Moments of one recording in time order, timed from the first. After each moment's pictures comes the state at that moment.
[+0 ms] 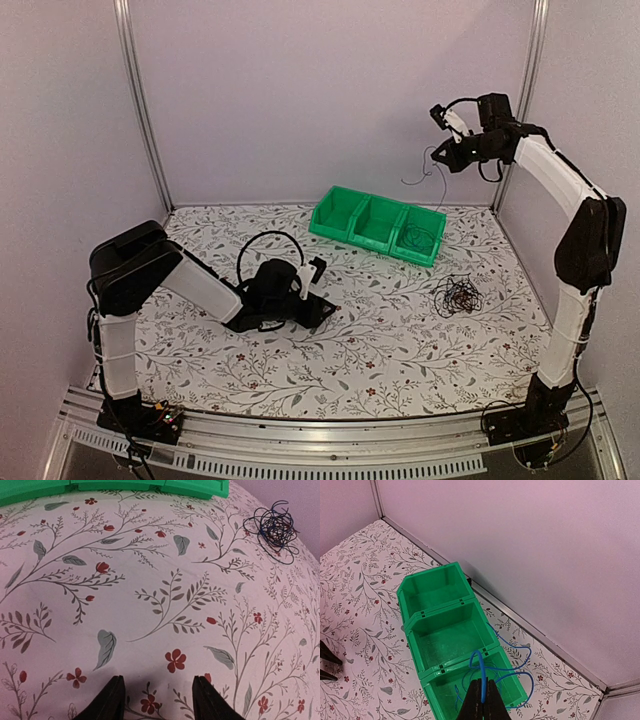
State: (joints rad) left arm -0.84 2.04 0.90 0.56 0.09 -0.28; right arm 0.17 1.97 2.06 -0.68 -0.39 -0.41
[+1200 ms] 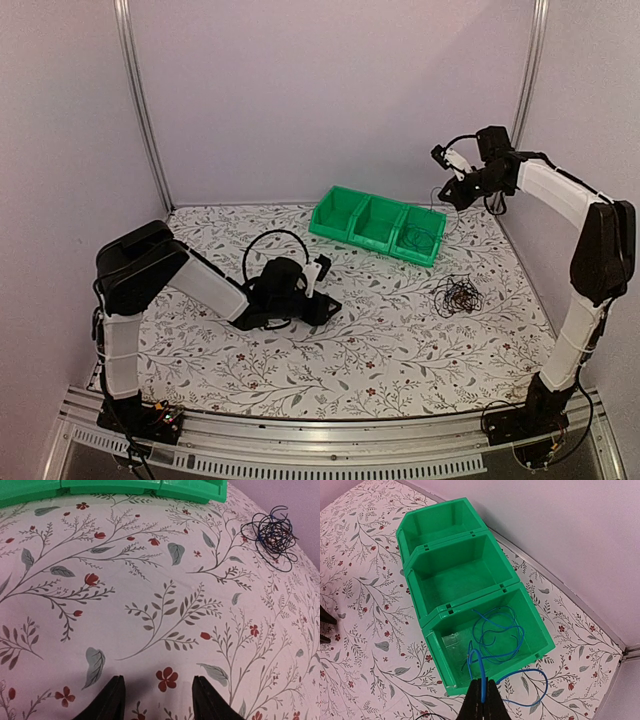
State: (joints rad) left arm -0.85 2.08 0.95 0.56 0.10 -0.30; right arm 0.17 1.83 1.67 -0.63 -0.32 -0.47
